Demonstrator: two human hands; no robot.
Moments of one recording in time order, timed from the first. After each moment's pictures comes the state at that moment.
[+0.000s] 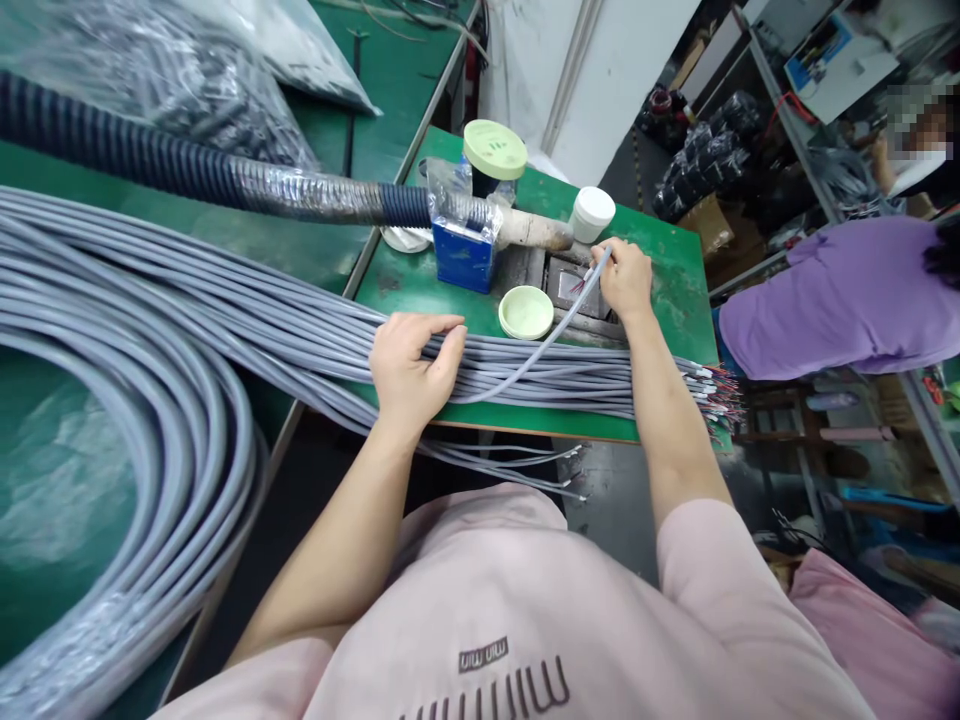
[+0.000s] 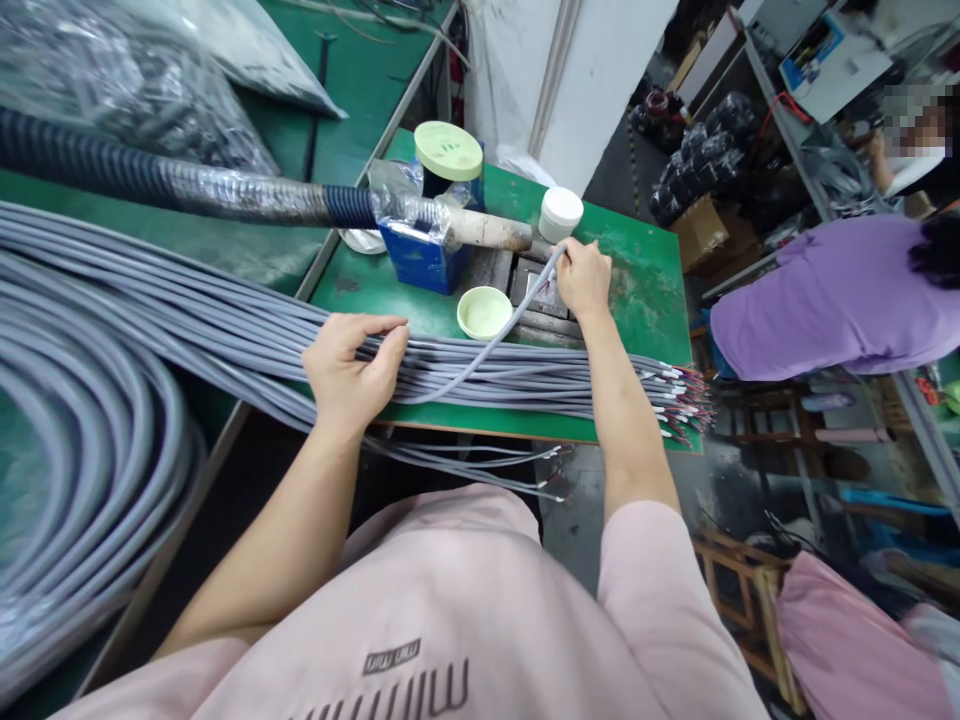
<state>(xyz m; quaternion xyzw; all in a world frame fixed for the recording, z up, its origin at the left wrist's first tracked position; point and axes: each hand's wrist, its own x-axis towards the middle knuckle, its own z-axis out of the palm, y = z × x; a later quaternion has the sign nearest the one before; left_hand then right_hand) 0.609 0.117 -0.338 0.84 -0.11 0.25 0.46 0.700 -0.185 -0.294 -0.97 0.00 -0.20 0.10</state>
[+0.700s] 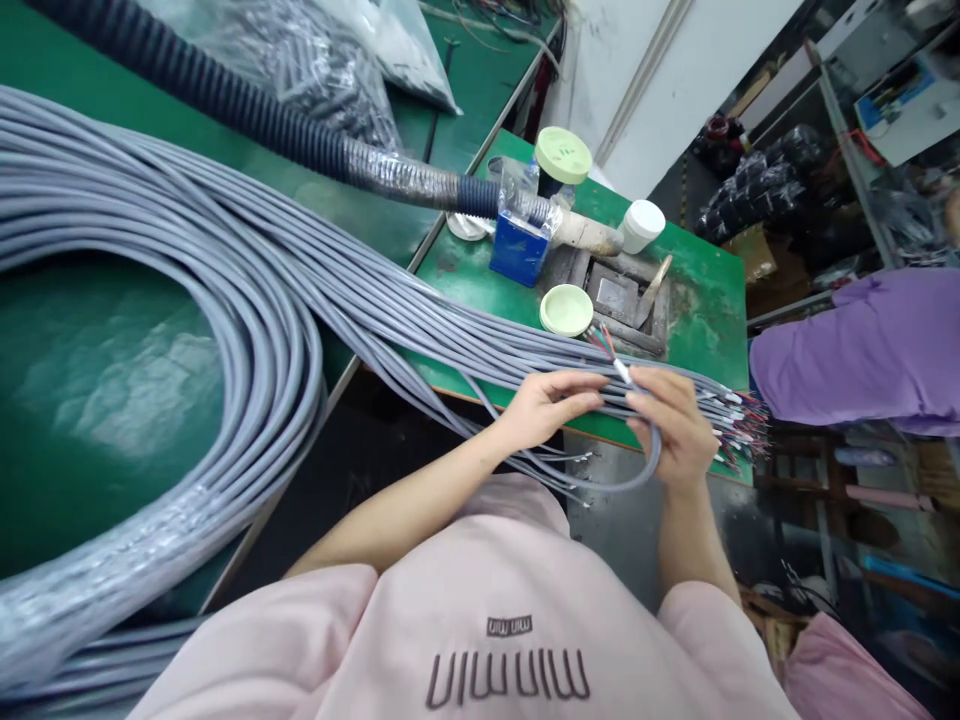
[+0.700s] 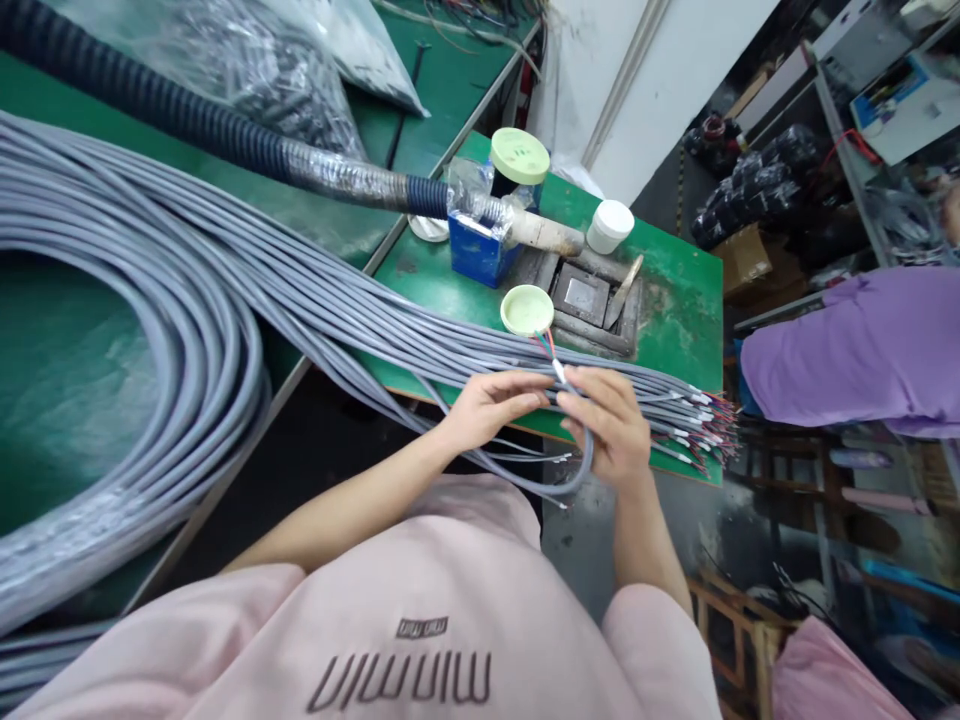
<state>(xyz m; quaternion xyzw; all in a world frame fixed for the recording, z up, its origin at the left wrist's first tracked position) 0.551 0.047 -0.329 0.50 -0.15 -0.20 0.83 0.507 -0.140 -0.264 -0.88 -0.26 -0.24 0.31</state>
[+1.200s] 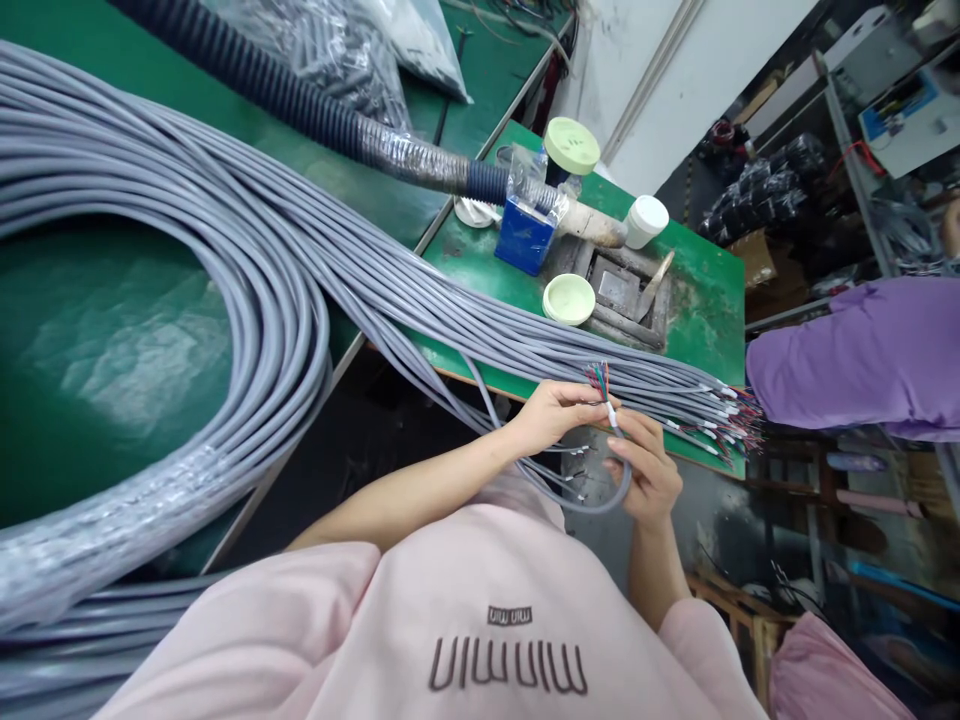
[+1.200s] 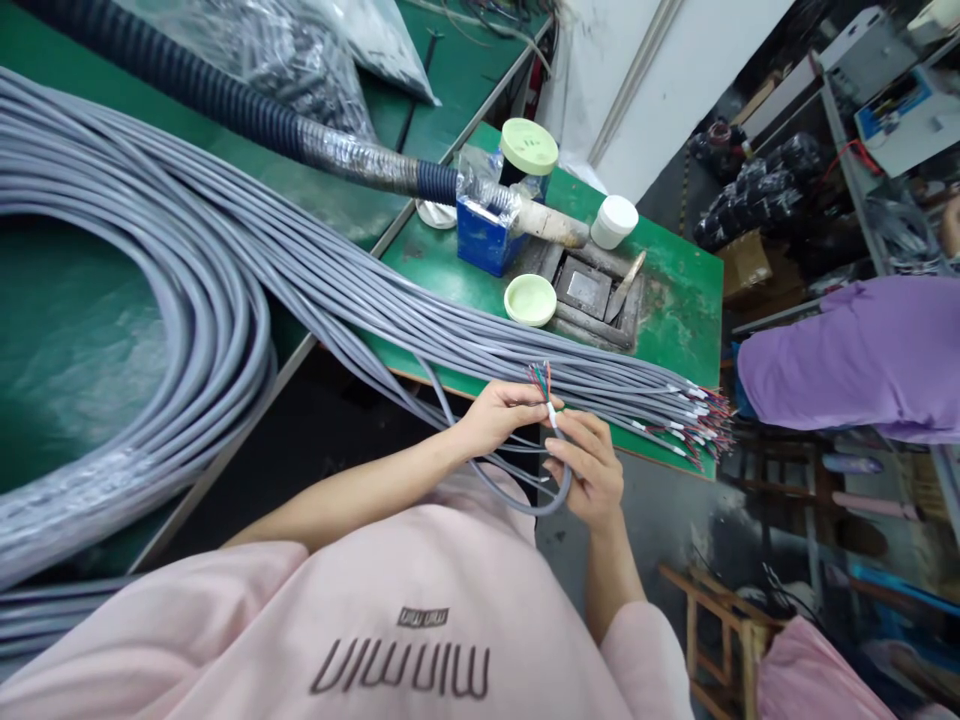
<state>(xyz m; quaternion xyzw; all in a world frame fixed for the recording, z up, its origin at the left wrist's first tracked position) 0.527 0.031 -0.328 0.38 -0.09 -0.30 0.87 0.446 -0.134 -0.314 -0.86 -0.23 -0.24 0.37</state>
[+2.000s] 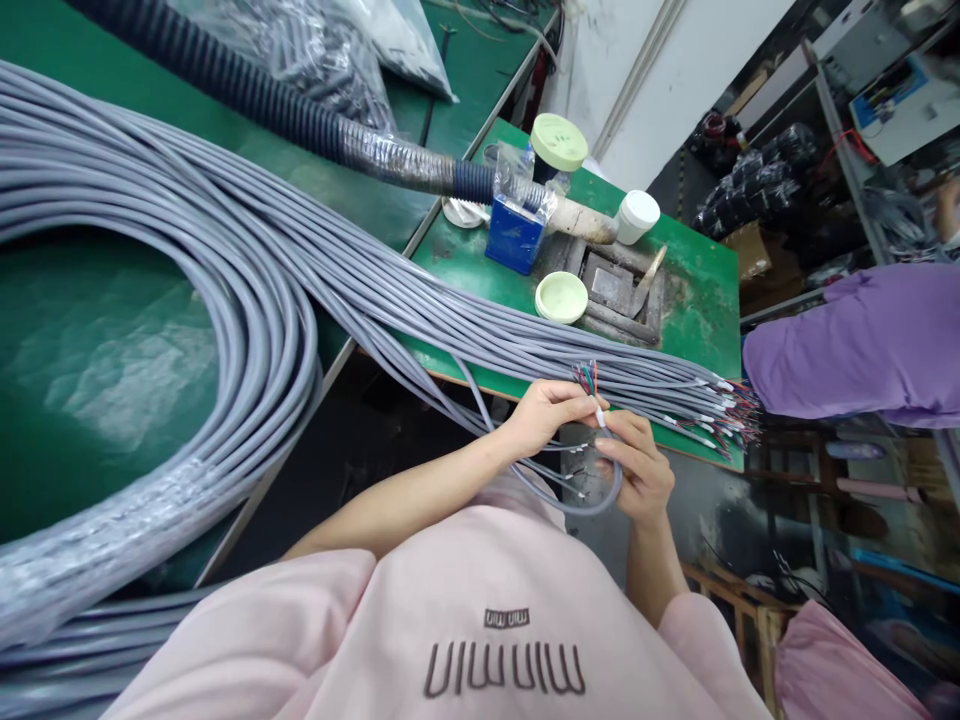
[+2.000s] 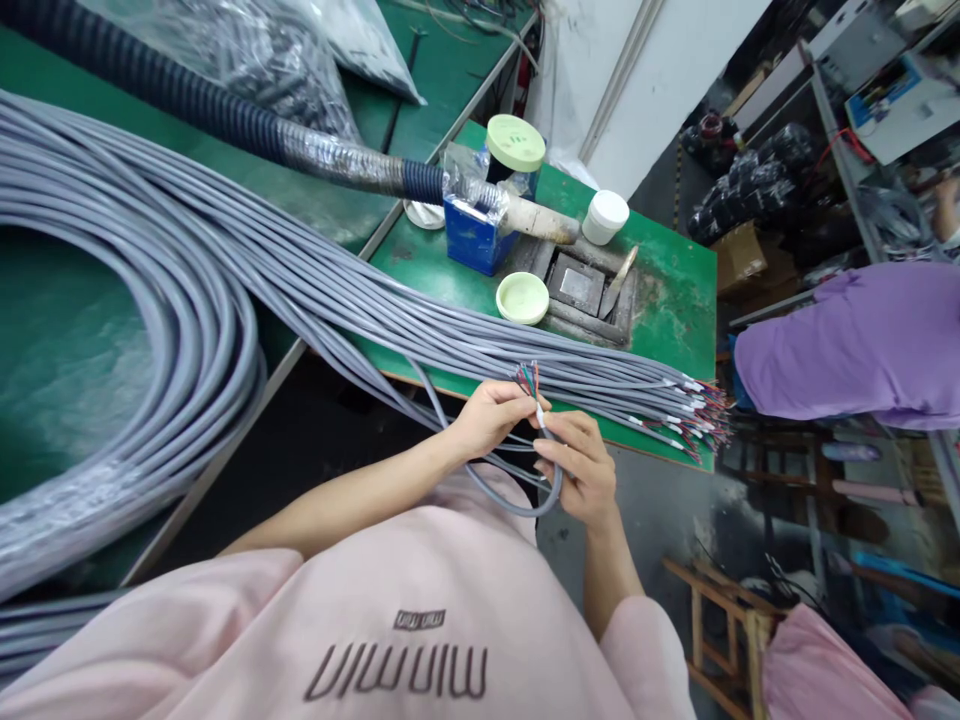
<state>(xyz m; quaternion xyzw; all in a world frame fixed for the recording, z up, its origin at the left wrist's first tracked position) 0.523 0.027 -0.344 0.37 -0.06 -0.29 0.88 0.445 -0.132 -0.317 -0.87 -0.23 -0.22 0.39</state>
